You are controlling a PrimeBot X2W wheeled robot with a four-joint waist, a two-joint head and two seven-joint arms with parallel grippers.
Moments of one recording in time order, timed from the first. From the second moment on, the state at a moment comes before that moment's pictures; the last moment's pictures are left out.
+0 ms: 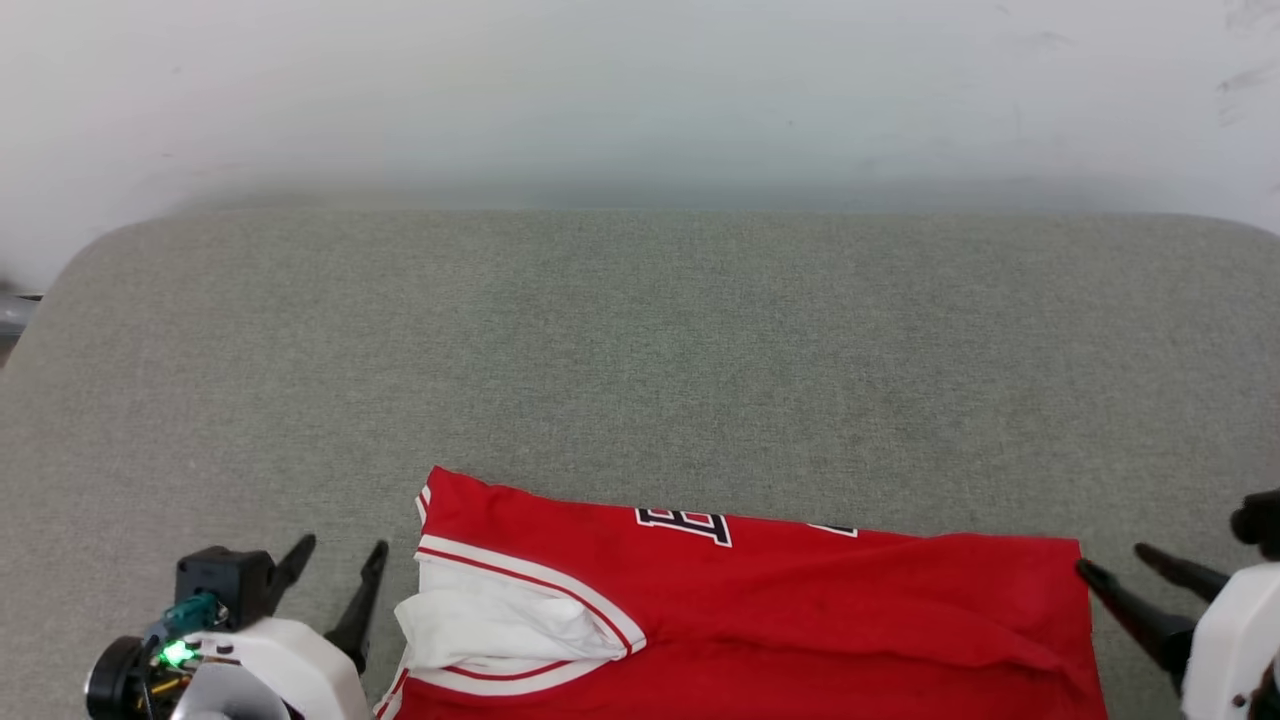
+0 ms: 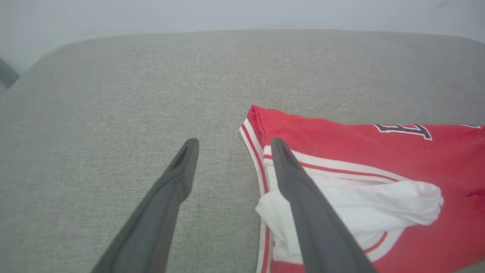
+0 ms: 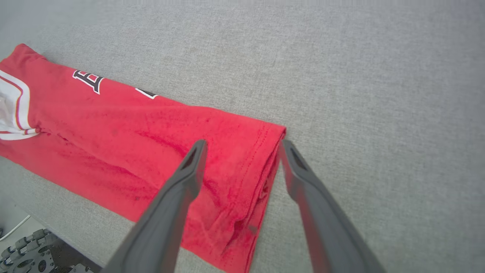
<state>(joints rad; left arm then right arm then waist) -0.27 0.81 -0.89 0.10 -1.04 0.34 -0.25 -0.07 -0.69 0.30 0.12 0.83 0.13 0.31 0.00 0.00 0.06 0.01</state>
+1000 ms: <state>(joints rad) 0.10 0.34 -0.23 -0.08 -0.29 0.35 -0.26 -0.16 -0.61 0.35 0.37 0.86 0.13 0.61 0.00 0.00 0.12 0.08</state>
